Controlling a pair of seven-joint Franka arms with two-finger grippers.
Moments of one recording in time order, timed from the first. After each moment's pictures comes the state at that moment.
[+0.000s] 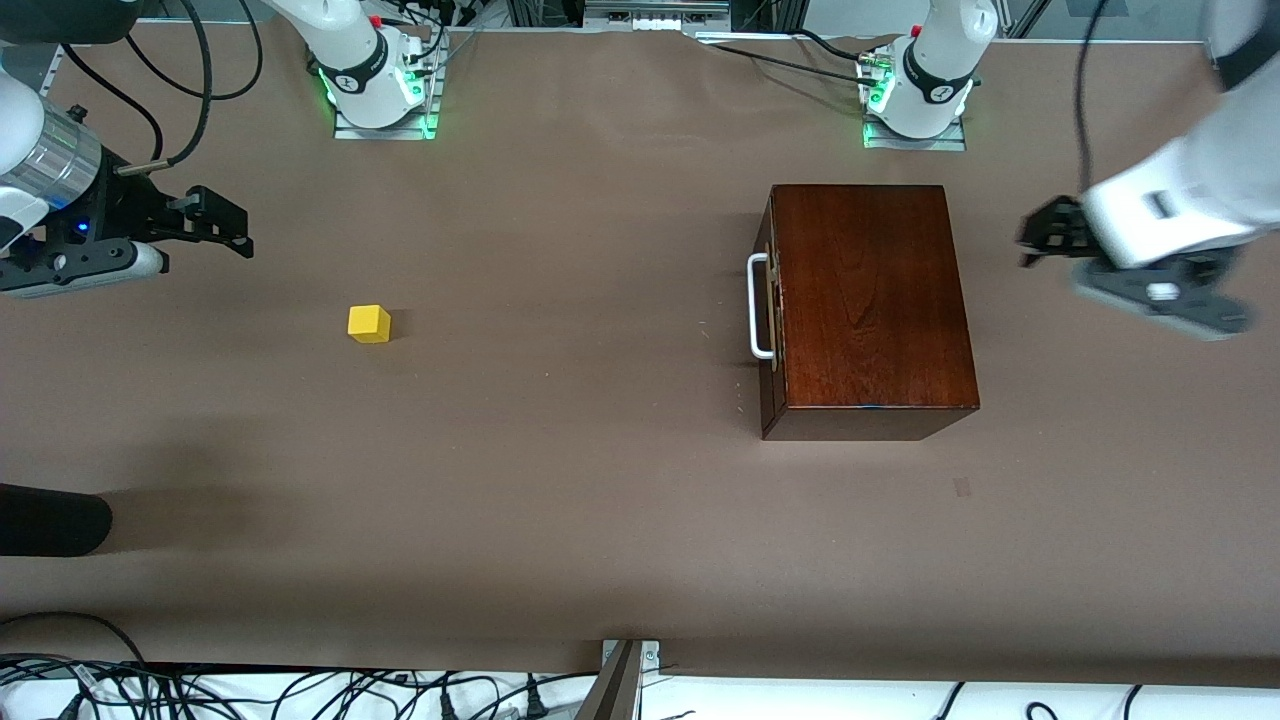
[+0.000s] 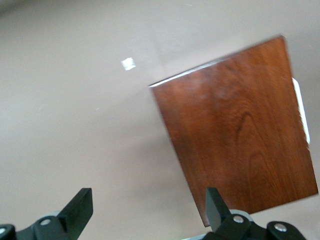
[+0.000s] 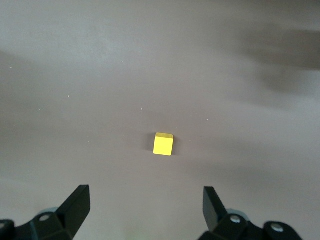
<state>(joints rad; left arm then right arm) -0.03 0.21 -0.10 -1.28 0.09 1.37 0.15 0.18 0.05 -0.09 -1.58 0.05 1.59 -0.08</state>
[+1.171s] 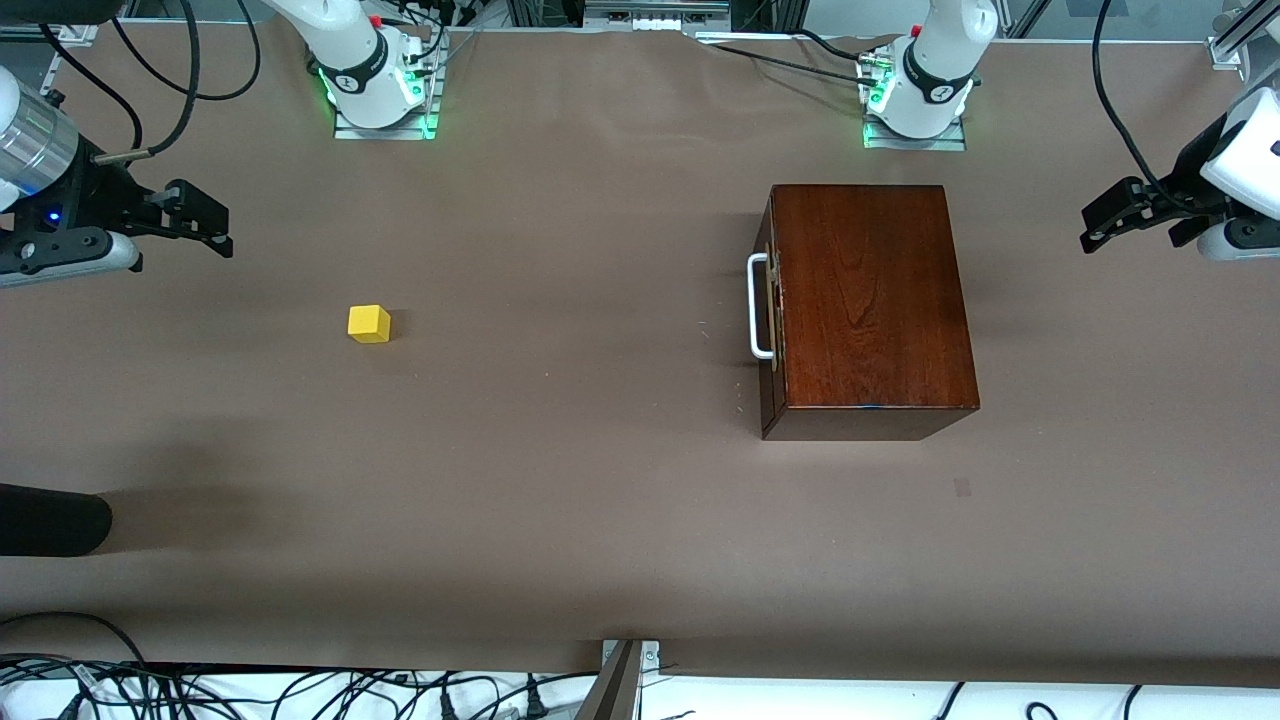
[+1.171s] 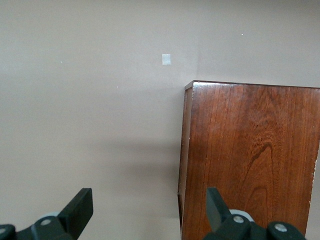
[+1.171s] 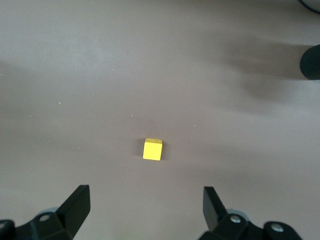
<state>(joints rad) -0.01 -0.05 -0.02 -1.66 0.02 1.59 -0.11 0.18 0.06 -0.08 -1.54 0.01 1.59 -0.08</state>
